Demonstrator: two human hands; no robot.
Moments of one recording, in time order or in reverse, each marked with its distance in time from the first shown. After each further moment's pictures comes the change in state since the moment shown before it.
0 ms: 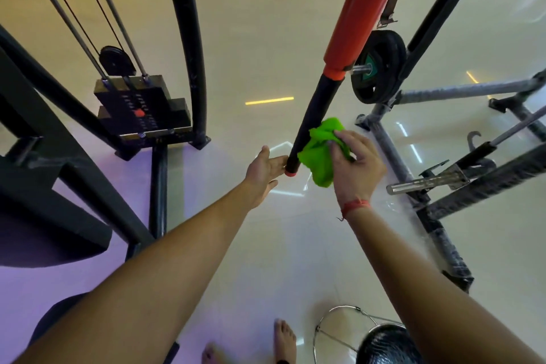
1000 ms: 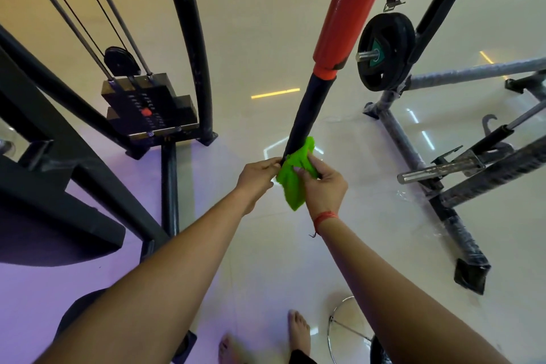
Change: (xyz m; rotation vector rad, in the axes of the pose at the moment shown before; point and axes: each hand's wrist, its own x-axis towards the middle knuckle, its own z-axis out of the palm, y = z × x) left_hand -0.019 -0.016 -0.032 0.285 0.100 0.160; right_hand -0.063 0.021 0.044 0.196 -0.254 0.568
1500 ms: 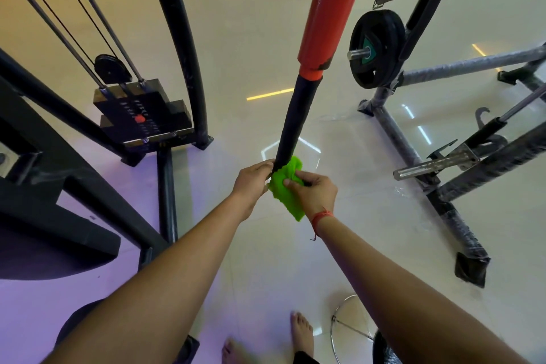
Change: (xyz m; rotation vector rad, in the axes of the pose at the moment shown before) left_hand -0.005 0.006 0.011 -0.040 0.006 -0.058; right_hand 0.001 0.002 -0.007 -0.076 -0.087 0.124
